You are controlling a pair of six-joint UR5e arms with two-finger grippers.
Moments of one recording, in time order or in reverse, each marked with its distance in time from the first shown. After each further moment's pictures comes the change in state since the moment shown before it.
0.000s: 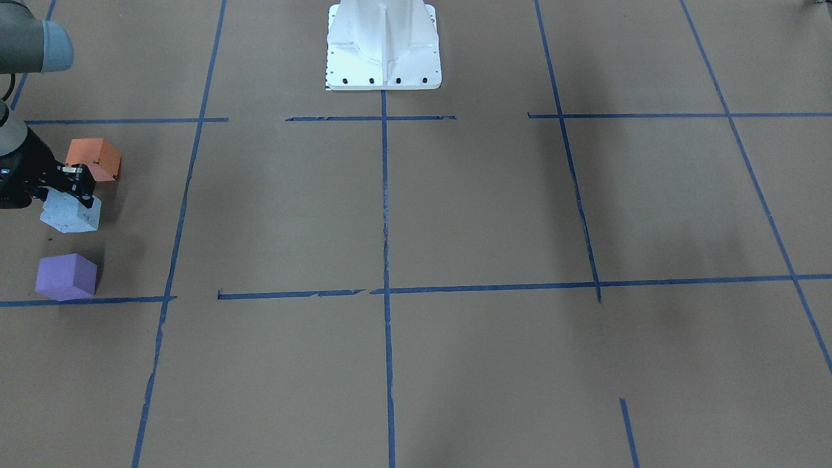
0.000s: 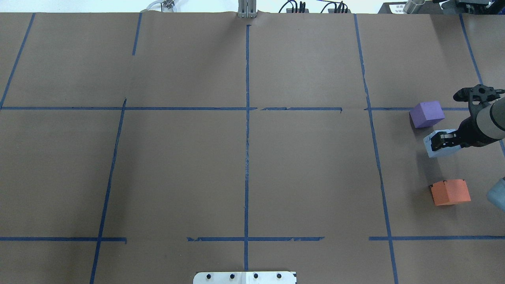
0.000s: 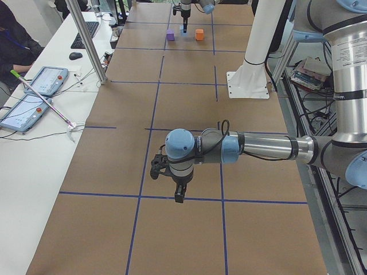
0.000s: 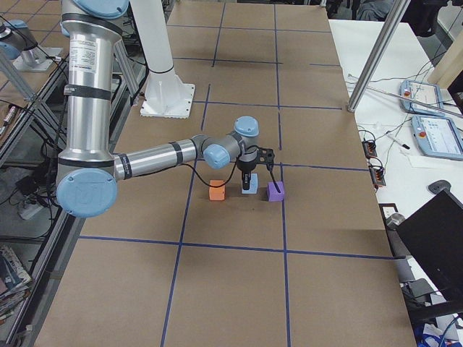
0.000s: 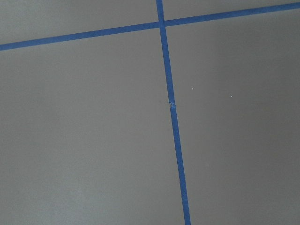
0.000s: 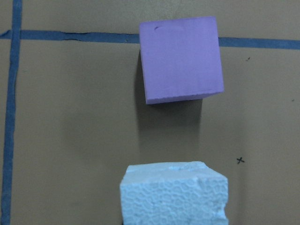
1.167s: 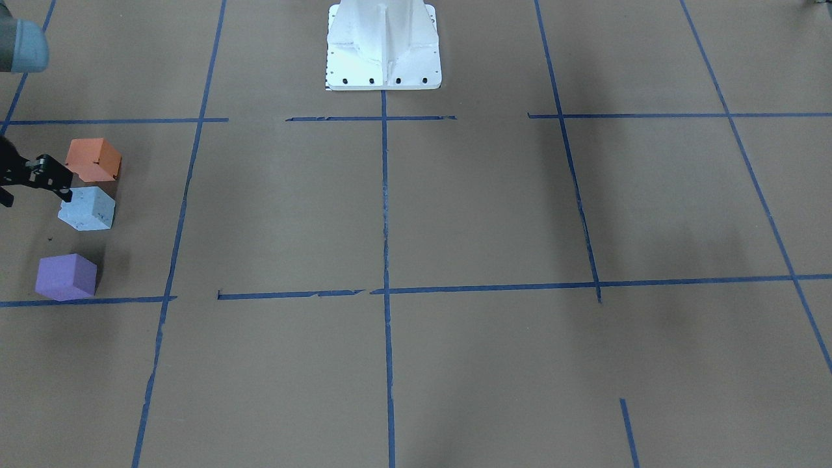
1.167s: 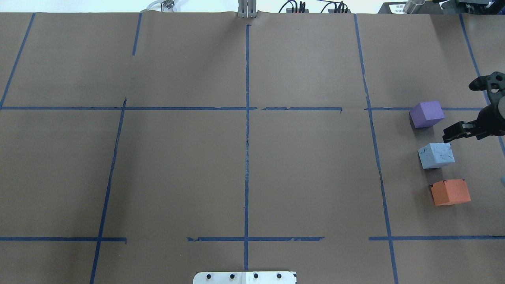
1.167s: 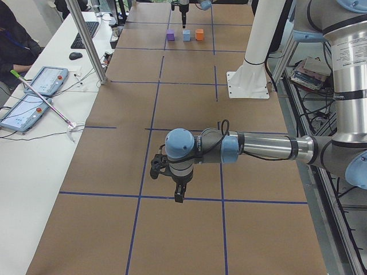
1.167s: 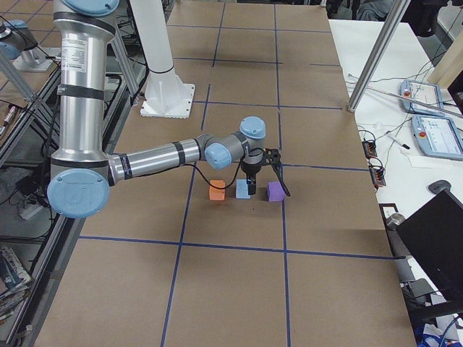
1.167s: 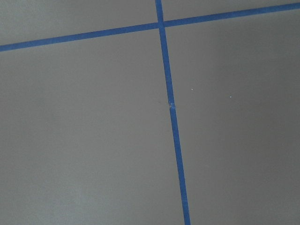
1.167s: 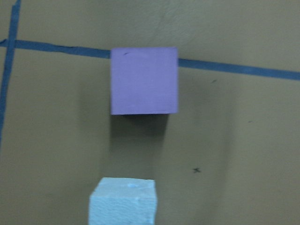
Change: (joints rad) left arm 0.001 -0.001 -0.001 -0.001 0.000 0.001; right arm 0.166 0.005 0.022 -0.131 0.085 -0.293
